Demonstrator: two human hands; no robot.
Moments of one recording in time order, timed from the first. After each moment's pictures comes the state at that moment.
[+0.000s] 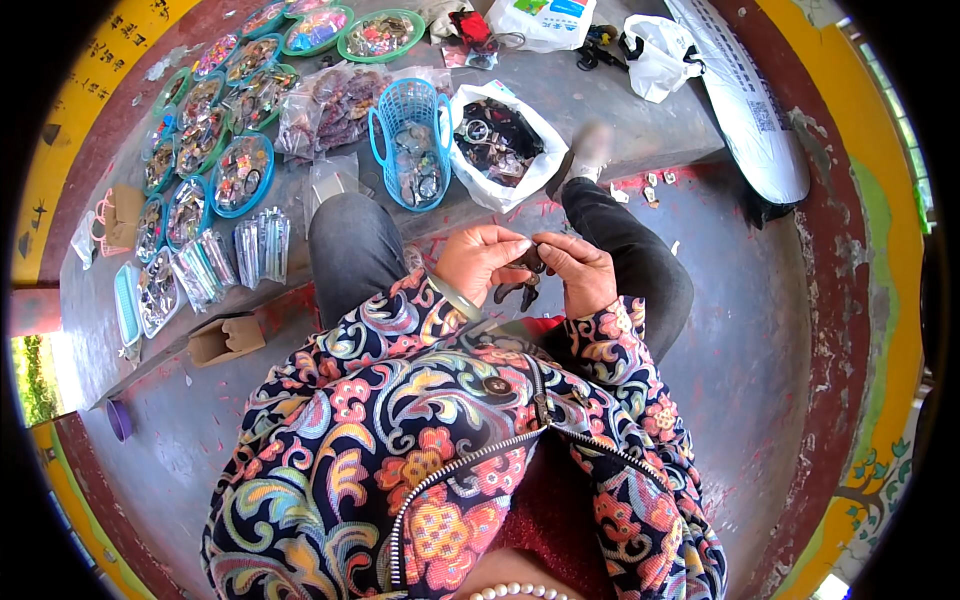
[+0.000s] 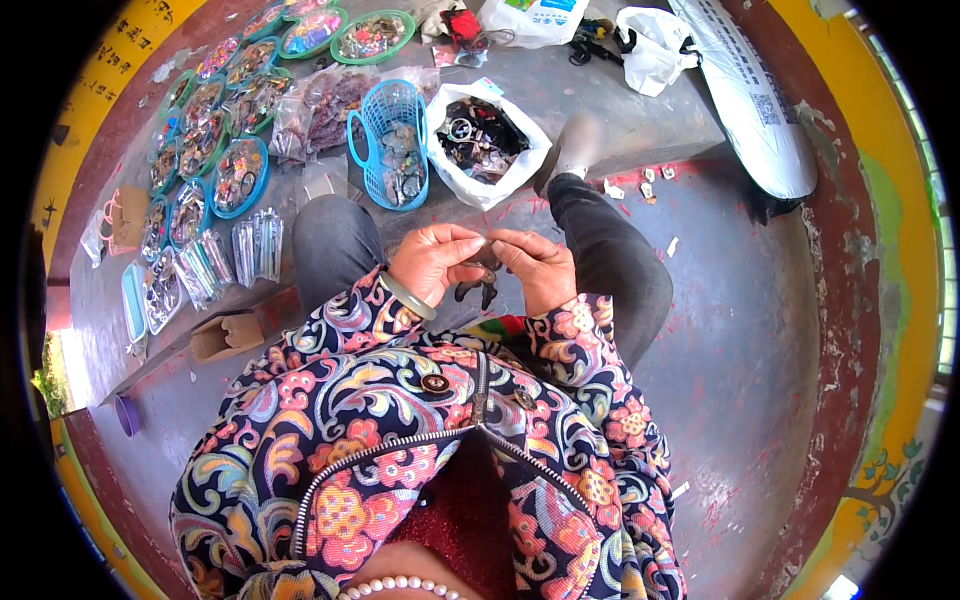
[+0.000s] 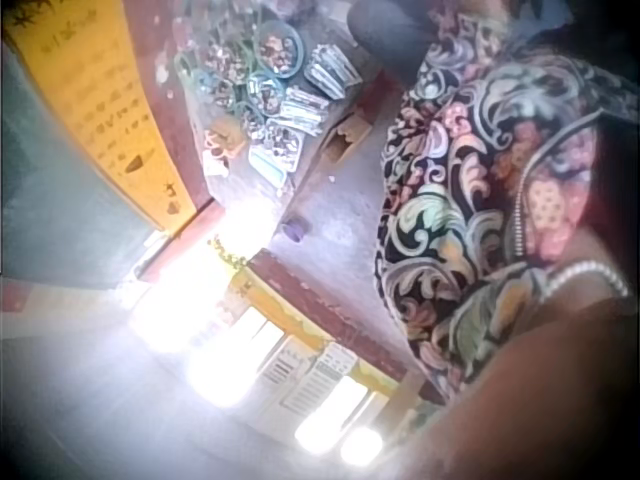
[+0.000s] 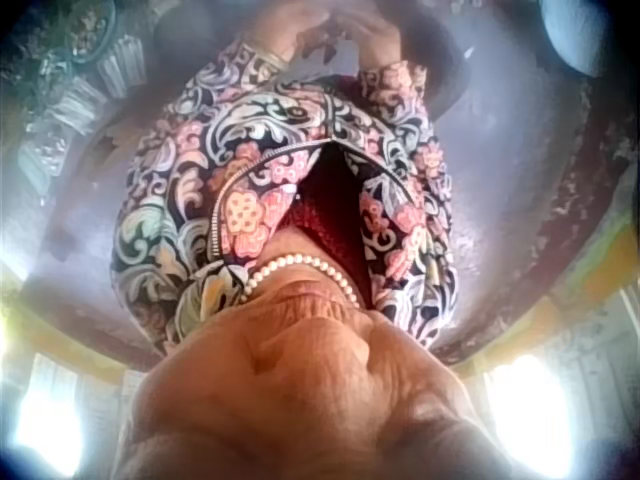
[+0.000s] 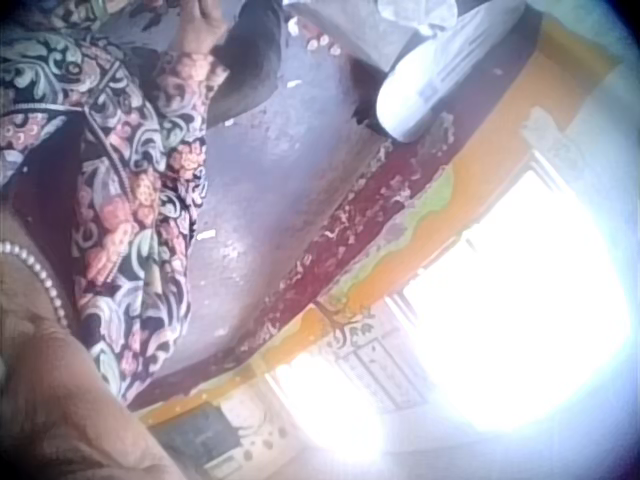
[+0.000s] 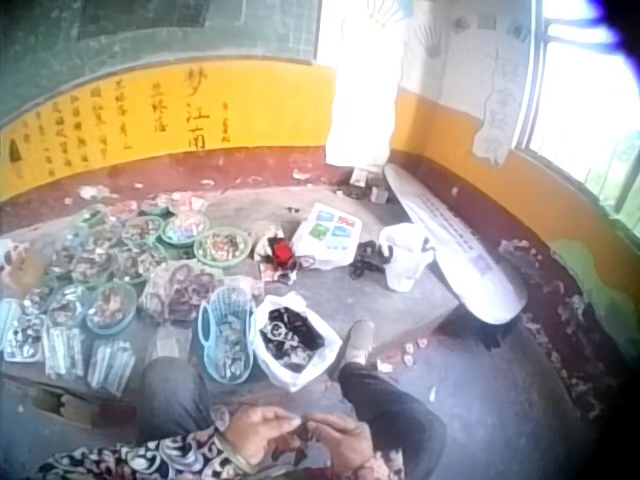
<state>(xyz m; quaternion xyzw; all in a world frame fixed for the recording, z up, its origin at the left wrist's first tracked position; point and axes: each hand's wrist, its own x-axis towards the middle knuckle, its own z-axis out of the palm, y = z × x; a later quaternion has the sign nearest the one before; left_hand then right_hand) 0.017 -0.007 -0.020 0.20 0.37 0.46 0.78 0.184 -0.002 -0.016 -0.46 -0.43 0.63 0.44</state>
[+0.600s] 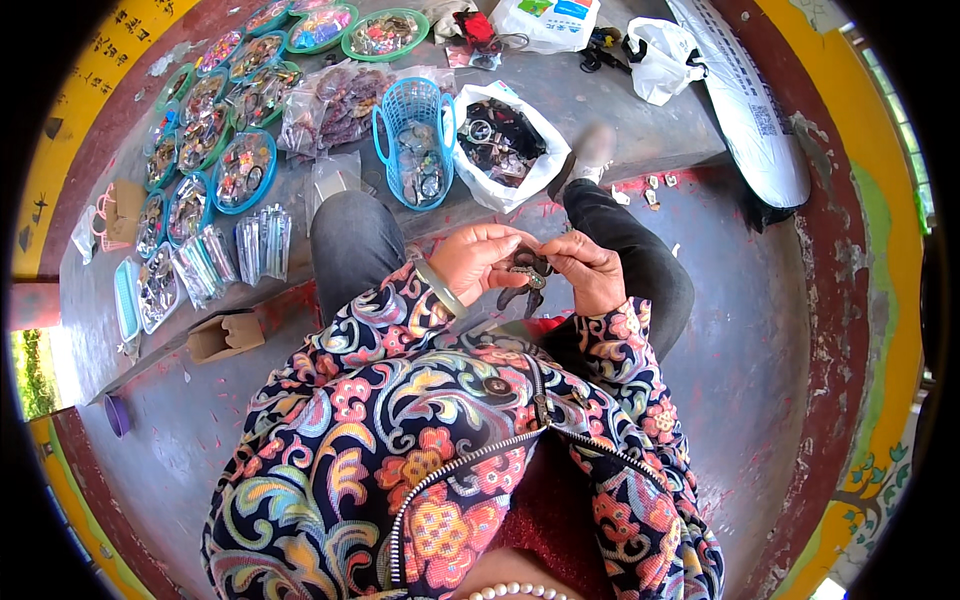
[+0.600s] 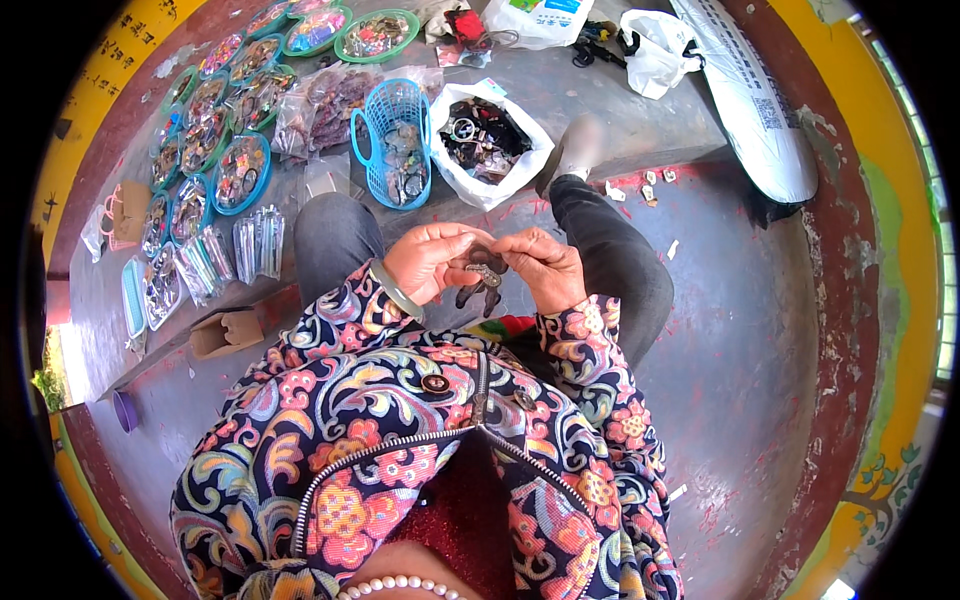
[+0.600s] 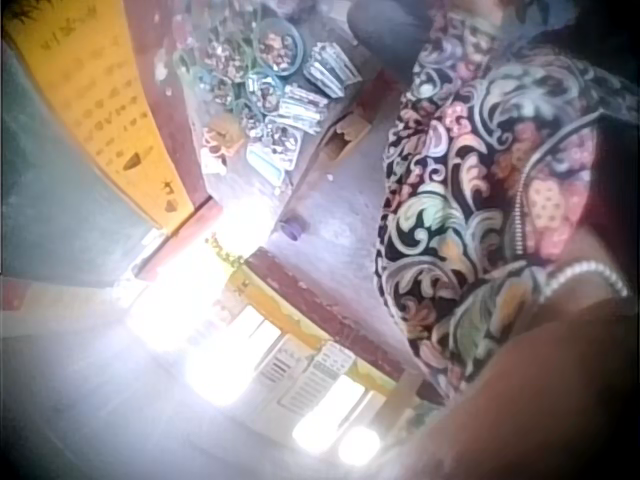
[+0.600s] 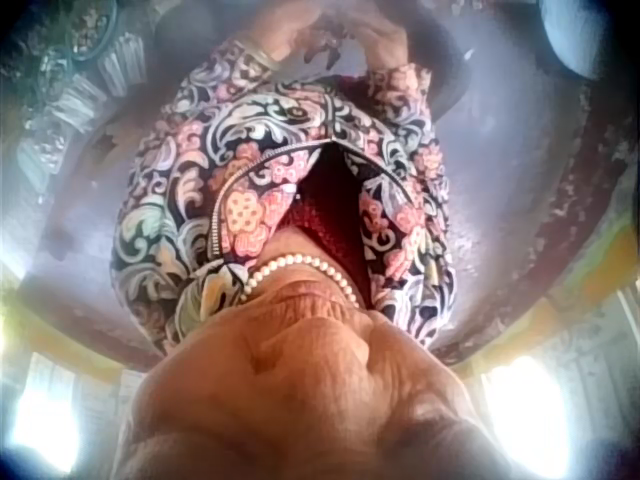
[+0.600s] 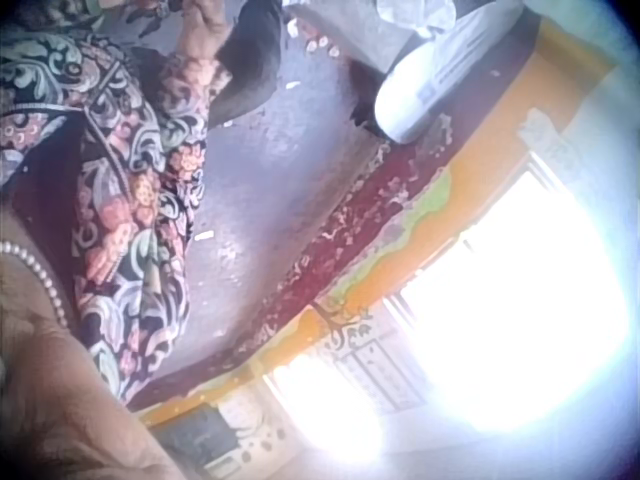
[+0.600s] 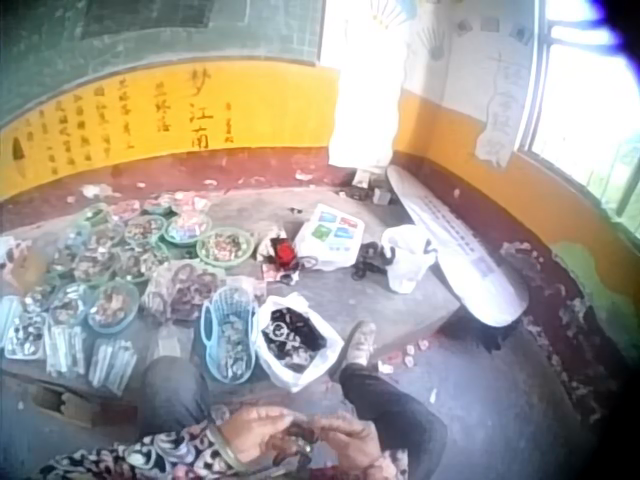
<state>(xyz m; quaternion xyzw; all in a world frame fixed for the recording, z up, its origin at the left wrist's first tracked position) 0.002 -0.001 -0.022 0.24 0.29 0.38 0.84 0.195 0.001 -0.017 -0.39 -0.55 0.59 0.45</state>
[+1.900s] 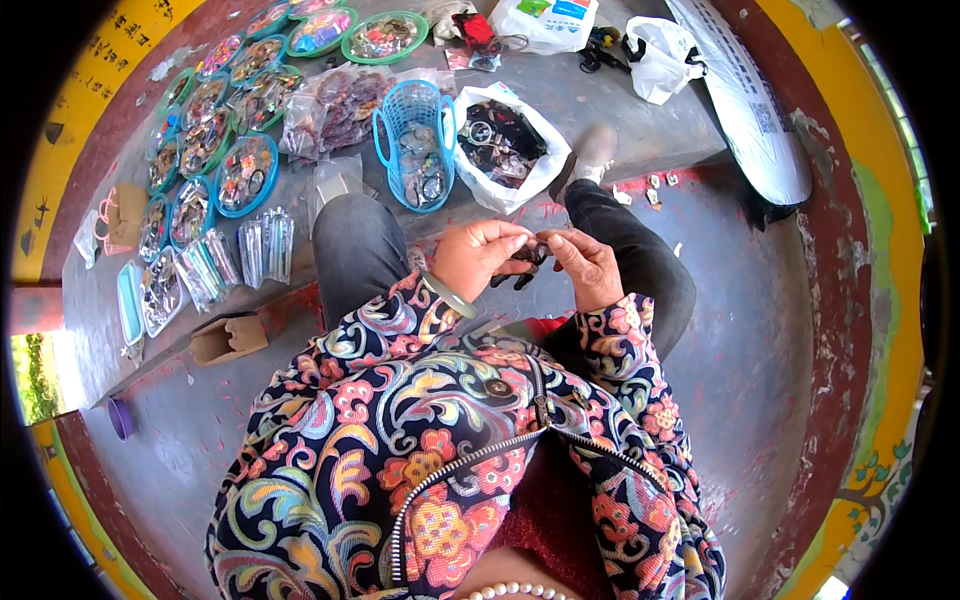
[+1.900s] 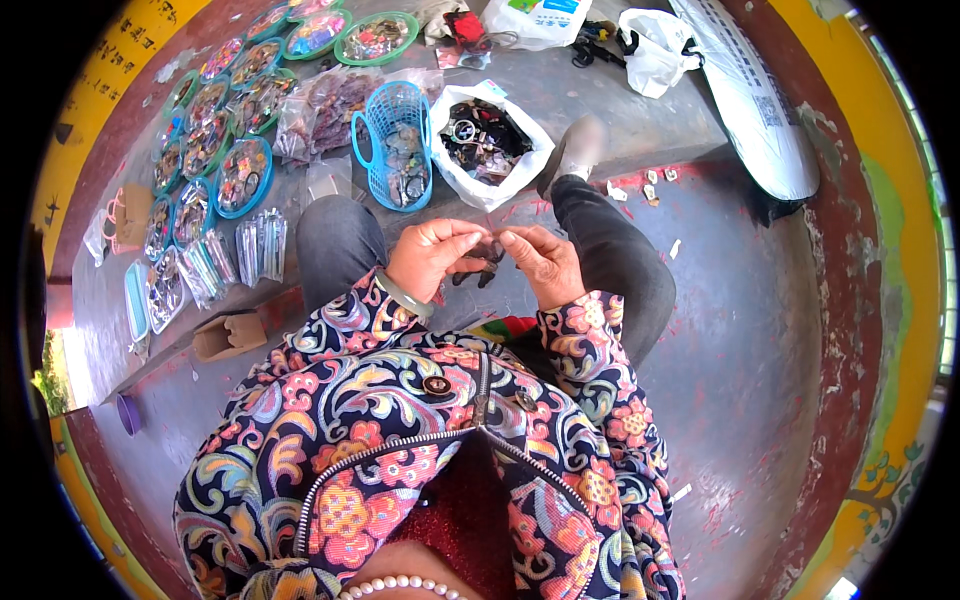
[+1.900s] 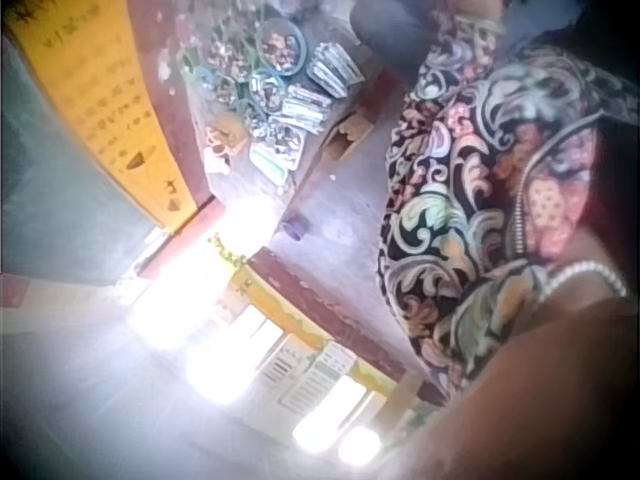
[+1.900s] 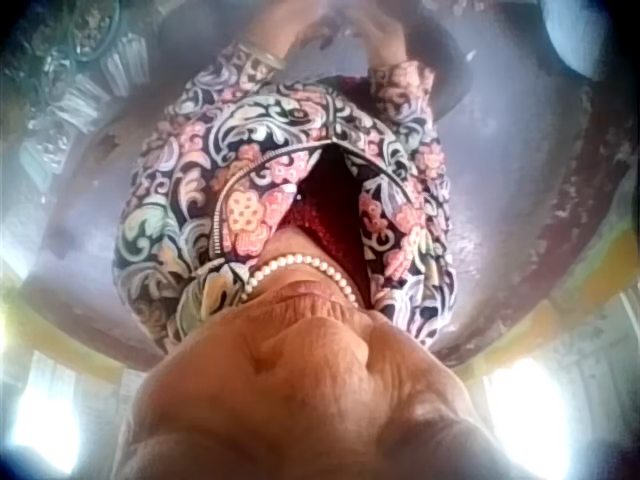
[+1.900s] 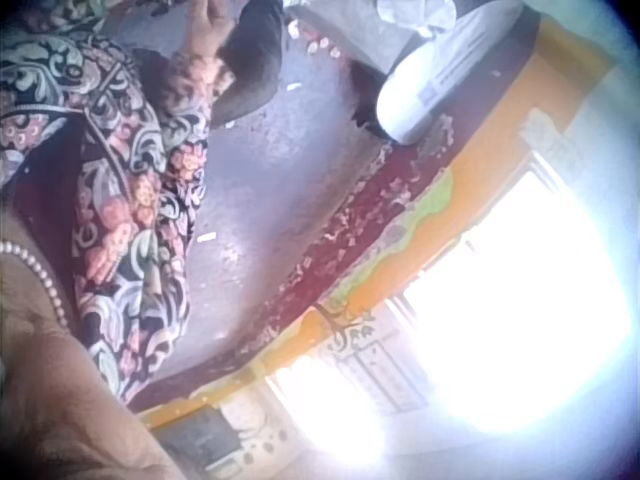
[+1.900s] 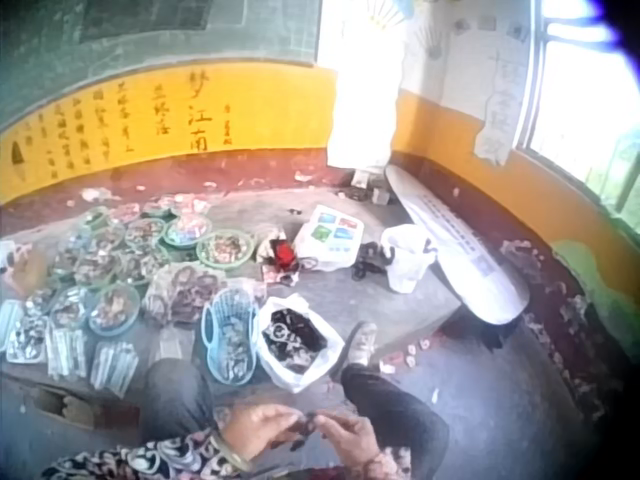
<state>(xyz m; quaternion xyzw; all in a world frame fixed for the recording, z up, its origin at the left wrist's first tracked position) 0.013 -0.005 -0.016 0.34 0.40 0.45 0.72 0.192 0.007 -0.012 -0.47 -0.53 0.59 0.39</state>
